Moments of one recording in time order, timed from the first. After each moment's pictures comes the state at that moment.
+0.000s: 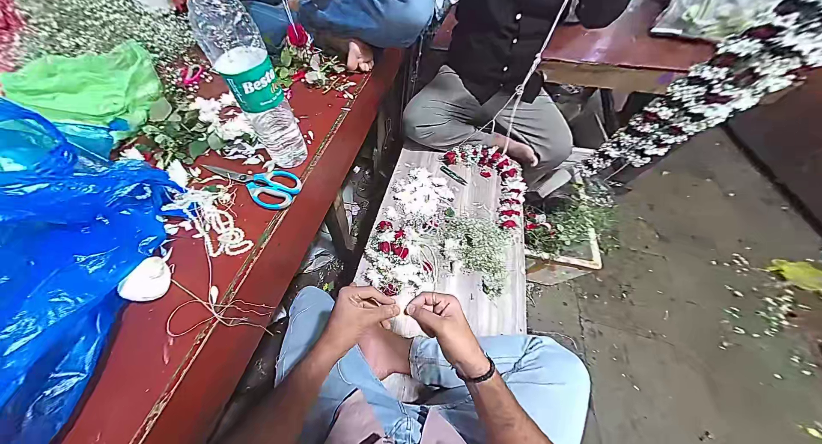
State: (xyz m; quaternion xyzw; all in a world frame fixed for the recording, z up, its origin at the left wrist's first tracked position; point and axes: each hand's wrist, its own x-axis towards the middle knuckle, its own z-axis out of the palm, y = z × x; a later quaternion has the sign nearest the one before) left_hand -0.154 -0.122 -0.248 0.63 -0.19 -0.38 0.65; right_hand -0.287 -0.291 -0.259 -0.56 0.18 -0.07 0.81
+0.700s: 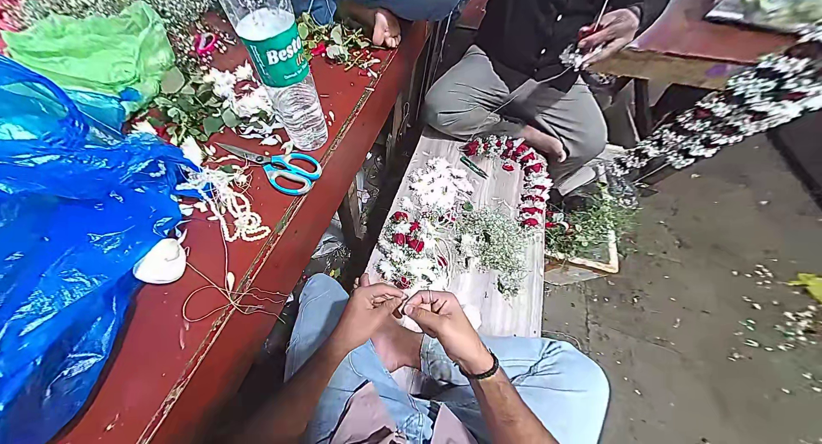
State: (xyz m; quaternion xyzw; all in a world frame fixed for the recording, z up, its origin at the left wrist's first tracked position) left_hand -0.151 -0.106 -0.282 0.64 -0.23 -0.38 0.63; right_hand -0.268 -0.275 -0.264 -0.56 0.16 0.01 0.81
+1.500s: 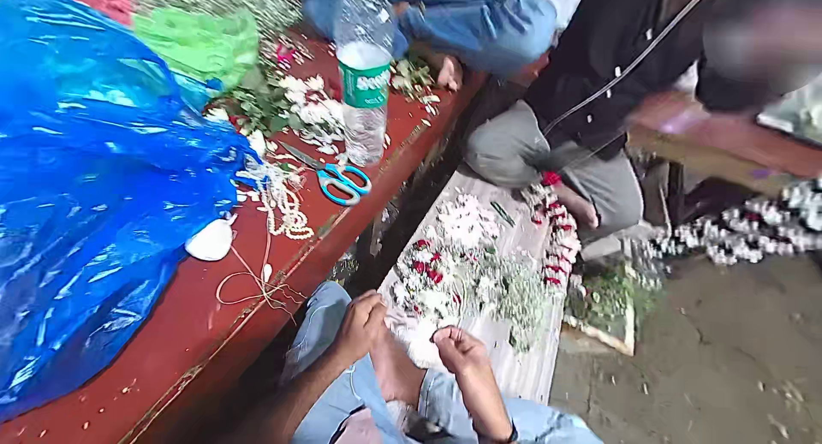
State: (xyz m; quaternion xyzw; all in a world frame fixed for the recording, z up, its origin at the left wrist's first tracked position) left_hand -0.138 -0.083 -0.299 0.78 -0.23 -0.17 0.55; right_hand -0.275 -0.280 -0.268 -0.66 0.23 -0.02 0.71
